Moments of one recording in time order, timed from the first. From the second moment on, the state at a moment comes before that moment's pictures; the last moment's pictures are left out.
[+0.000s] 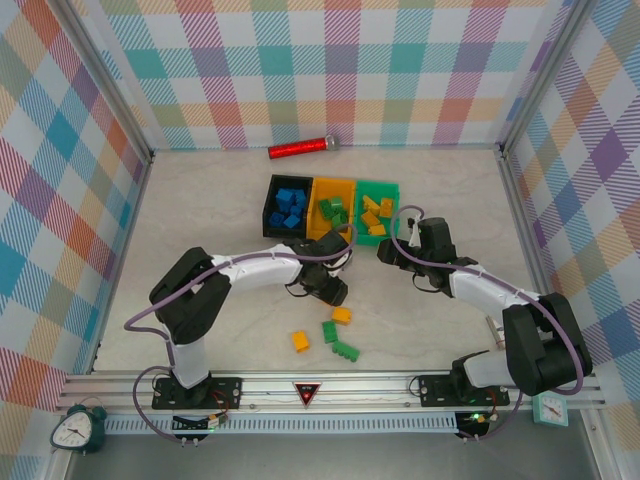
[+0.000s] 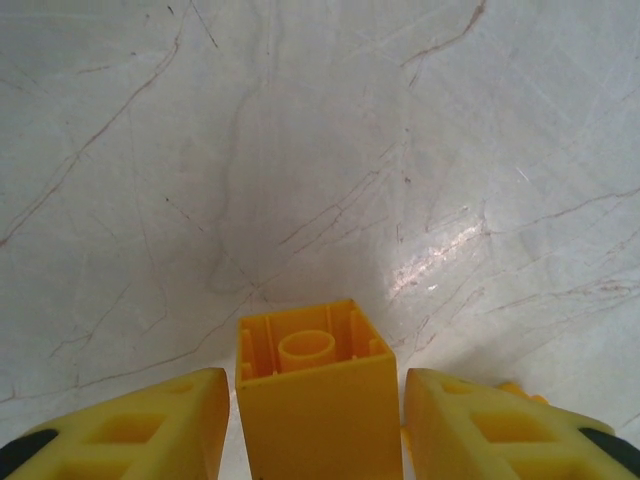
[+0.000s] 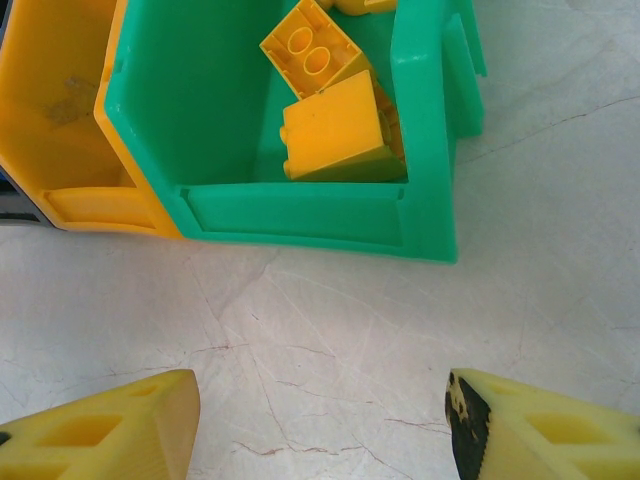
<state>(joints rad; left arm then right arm) -0.87 1.84 1.20 -0.61 0.09 -0.31 0.31 1.35 0.61 -0.01 -0.24 0.53</state>
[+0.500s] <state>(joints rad) -0.87 1.84 1.22 -0.62 0.08 -0.30 0.31 1.35 0.61 -0.01 -0.24 0.53</state>
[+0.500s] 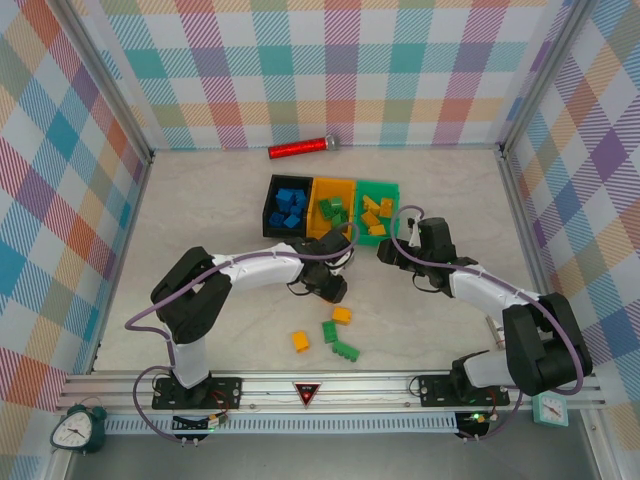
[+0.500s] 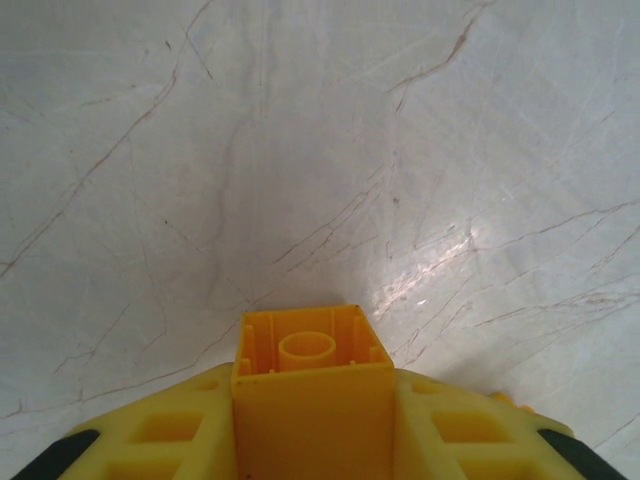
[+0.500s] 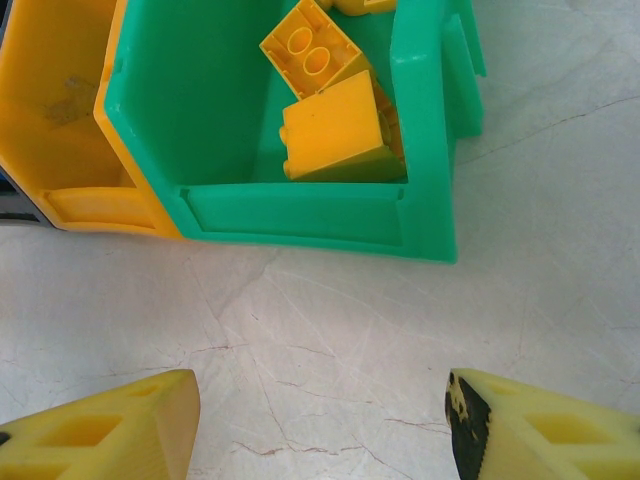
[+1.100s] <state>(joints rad) -0.85 1.88 1.54 -0.62 -0.03 -0.35 0.31 1.23 0.58 -0.02 -0.14 0.53</state>
